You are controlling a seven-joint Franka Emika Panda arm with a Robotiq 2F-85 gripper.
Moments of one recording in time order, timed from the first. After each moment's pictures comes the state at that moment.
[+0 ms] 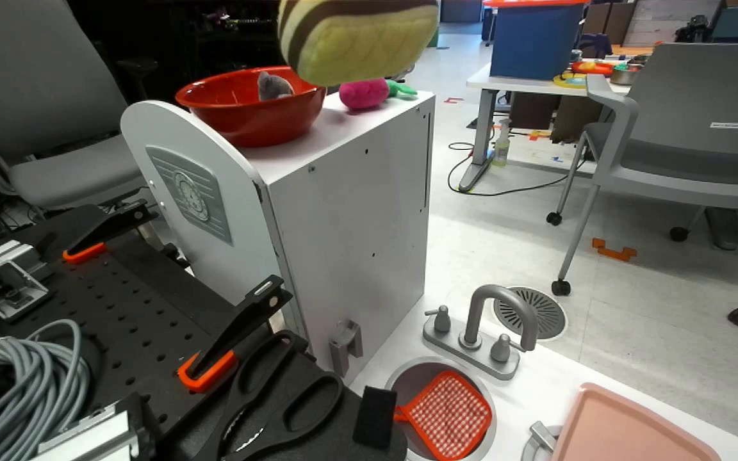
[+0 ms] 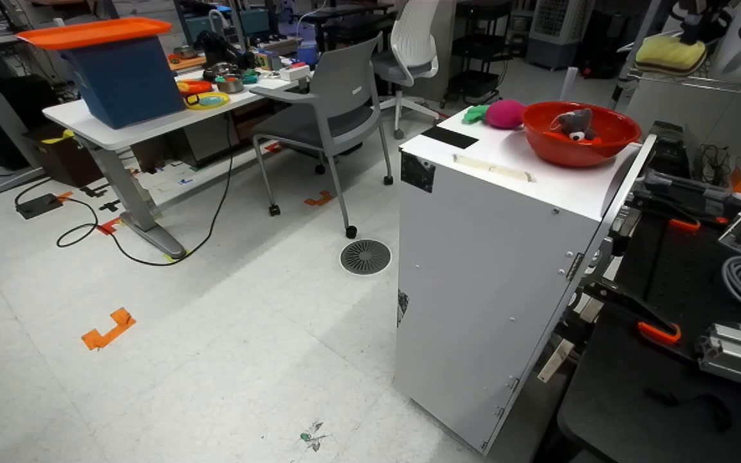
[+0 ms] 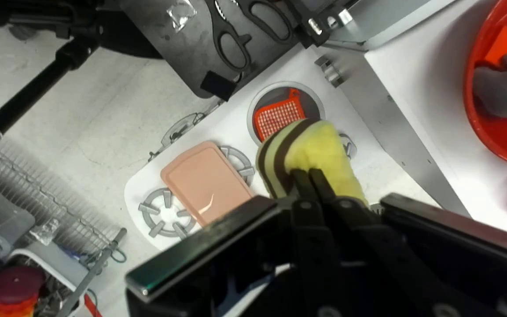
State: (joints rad) arm -0.27 -0.25 -0.14 -2.48 -0.15 2.24 0.31
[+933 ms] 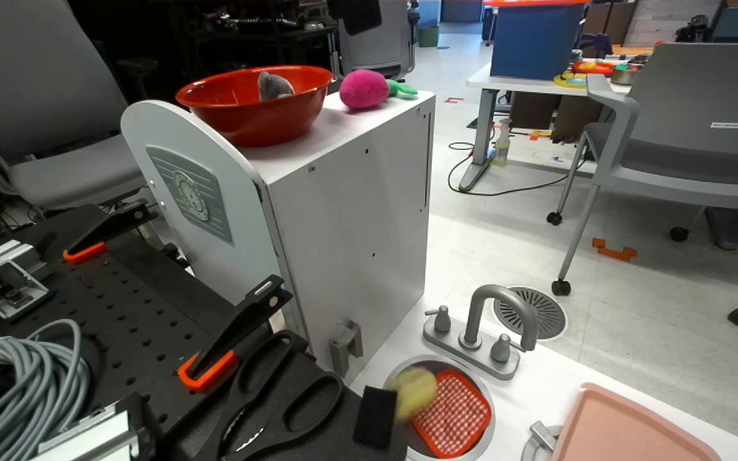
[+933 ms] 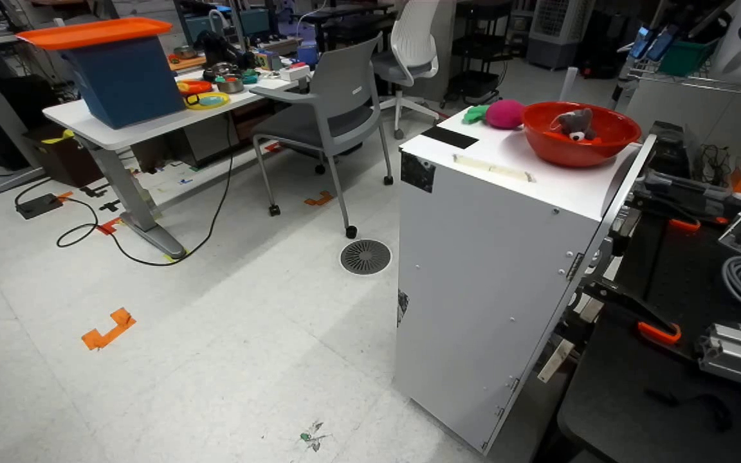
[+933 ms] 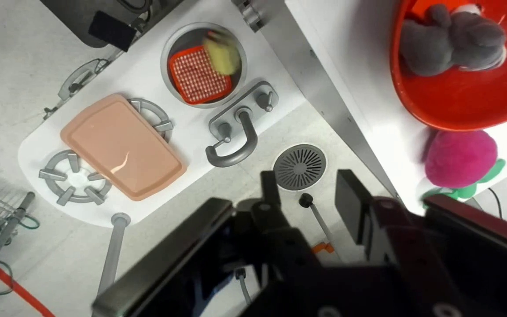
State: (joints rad) arm -0.20 -0.25 -0.19 -2.63 0.12 2.62 0.10
